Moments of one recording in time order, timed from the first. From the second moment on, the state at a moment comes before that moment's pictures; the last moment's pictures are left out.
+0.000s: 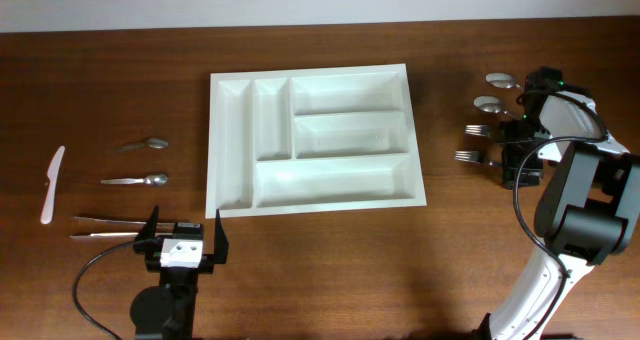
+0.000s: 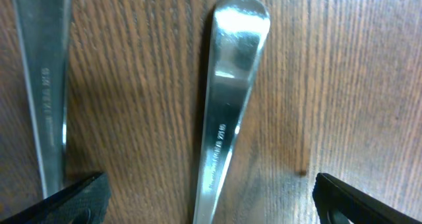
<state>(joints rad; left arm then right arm) -0.01 0.01 0.04 -0.13 -0.01 0.24 -0.30 2.17 1.58 -1.01 0.08 1.41</state>
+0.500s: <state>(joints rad) -0.01 0.01 0.04 -0.13 -0.01 0.24 -0.30 2.16 1.56 -1.00 0.09 1.38</state>
